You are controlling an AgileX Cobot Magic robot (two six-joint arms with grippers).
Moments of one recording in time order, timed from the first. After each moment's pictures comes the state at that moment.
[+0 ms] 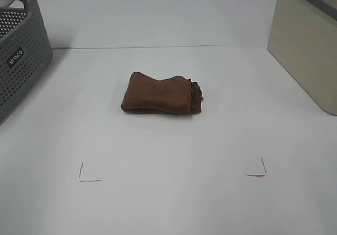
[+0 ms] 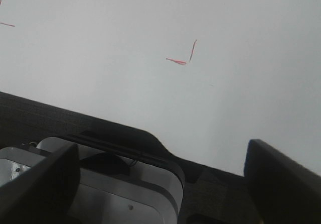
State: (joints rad) left arm -0.29 0.56 -0.82 0.05 1.22 -0.14; right arm 0.32 0.85 -0.90 0.10 1.22 0.06
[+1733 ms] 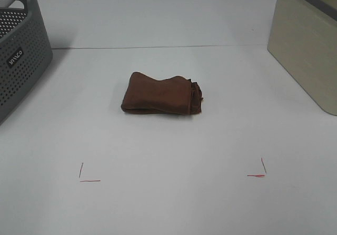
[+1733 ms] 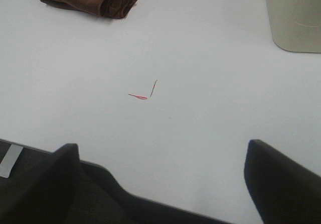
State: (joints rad) left arm -0.29 0.06 -0.51 -0.14 1.06 0.14; right arm 0.32 0.14 -0.51 -0.04 1.07 0.04
